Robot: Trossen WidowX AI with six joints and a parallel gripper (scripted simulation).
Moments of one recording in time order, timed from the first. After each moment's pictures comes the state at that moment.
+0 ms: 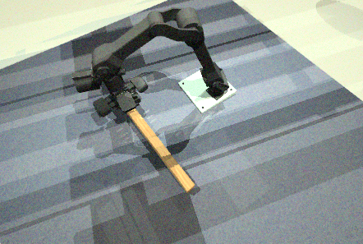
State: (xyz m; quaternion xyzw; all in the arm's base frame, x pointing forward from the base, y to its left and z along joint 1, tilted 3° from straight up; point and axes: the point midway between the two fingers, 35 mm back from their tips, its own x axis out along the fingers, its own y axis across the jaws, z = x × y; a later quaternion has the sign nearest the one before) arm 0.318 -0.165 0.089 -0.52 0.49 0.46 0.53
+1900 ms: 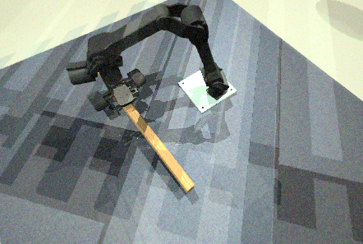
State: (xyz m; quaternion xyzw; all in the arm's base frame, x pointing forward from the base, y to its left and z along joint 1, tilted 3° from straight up) arm 0.315 -0.164 0.124 -0.52 0.49 0.46 0.53
